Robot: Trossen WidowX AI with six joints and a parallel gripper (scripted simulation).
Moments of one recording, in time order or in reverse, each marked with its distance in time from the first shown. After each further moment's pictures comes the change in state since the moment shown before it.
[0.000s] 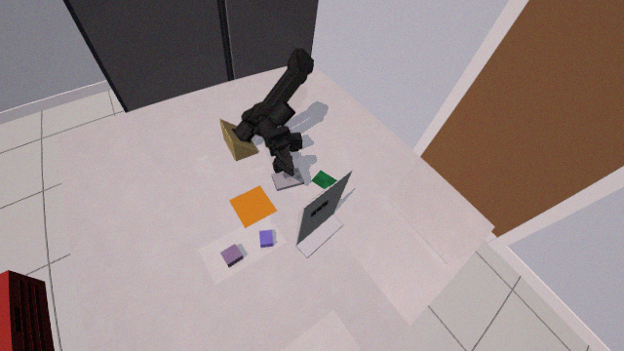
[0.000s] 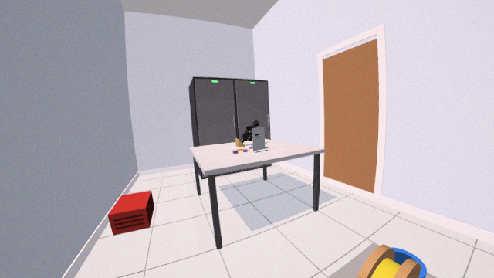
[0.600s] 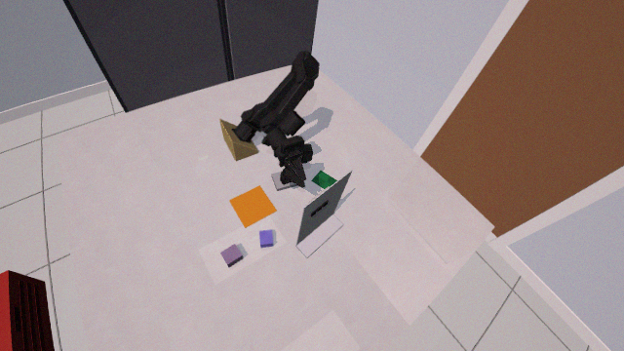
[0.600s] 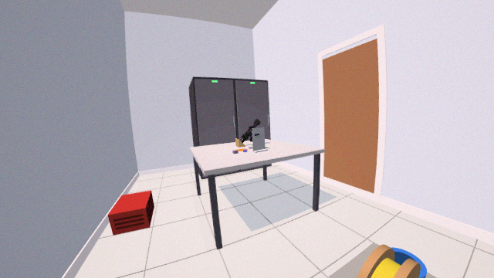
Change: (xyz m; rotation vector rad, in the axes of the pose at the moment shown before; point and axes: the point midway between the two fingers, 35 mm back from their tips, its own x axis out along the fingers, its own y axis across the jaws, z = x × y) arm 0.048 0.001 0.011 -0.107 -0.005 -0.024
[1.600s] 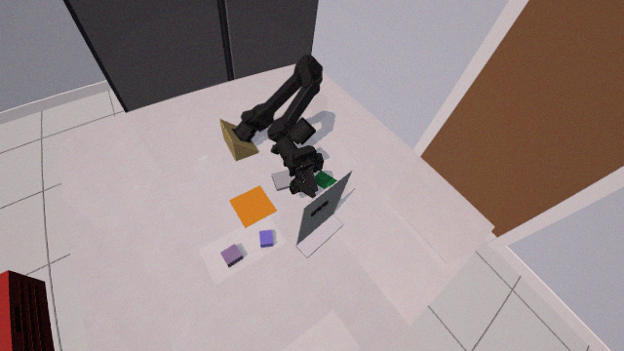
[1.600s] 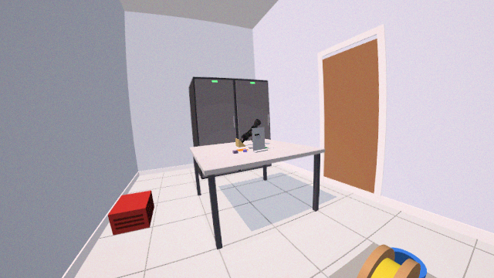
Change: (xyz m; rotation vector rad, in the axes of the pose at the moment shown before) arm 0.045 -0.001 0.012 -0.008 -0.002 -0.007
